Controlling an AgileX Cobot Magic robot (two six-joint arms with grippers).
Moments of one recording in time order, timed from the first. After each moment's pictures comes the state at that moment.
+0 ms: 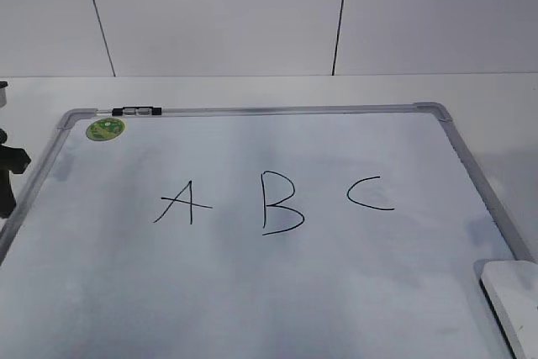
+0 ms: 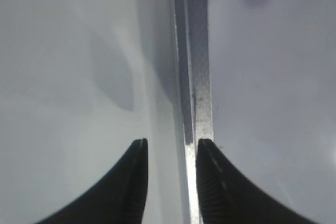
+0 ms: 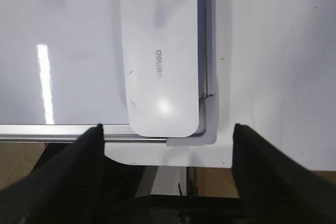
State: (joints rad) left arm 0.02 1.83 -1.13 -0.13 0.88 0.14; right arm 0.03 0.98 -0.75 0.11 1.21 0.02
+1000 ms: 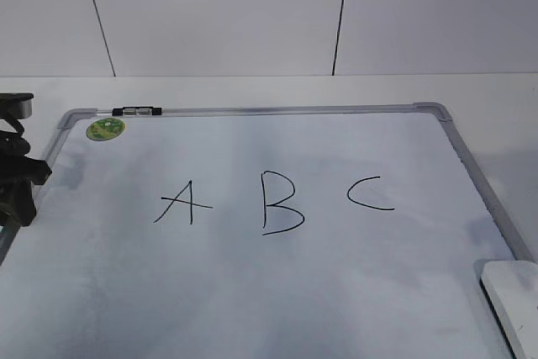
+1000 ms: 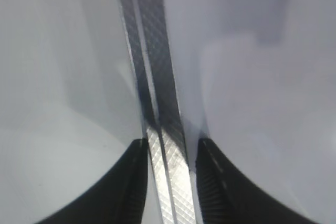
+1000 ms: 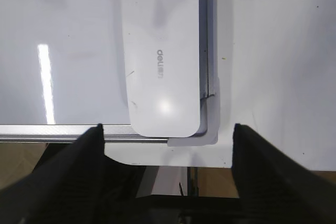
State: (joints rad) left arm -0.03 1.88 -1.13 -0.14 0.84 0.16; right arm 0.03 0.98 -0.75 0.11 1.21 0.02
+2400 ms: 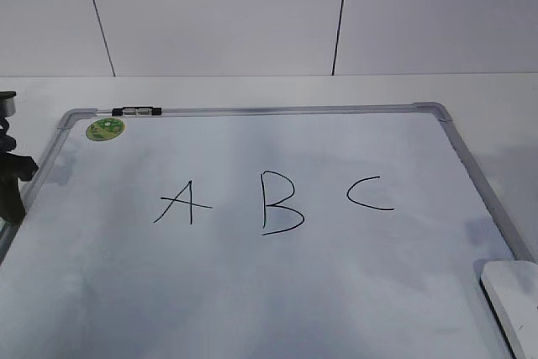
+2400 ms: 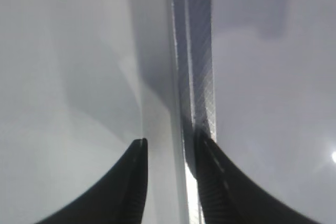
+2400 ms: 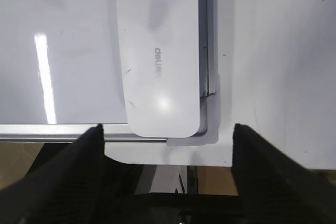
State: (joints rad) left arm 0.03 1.88 -1.13 -0.15 0.85 0.16; right arm 0.03 1.03 -0.75 0.11 1.20 0.02
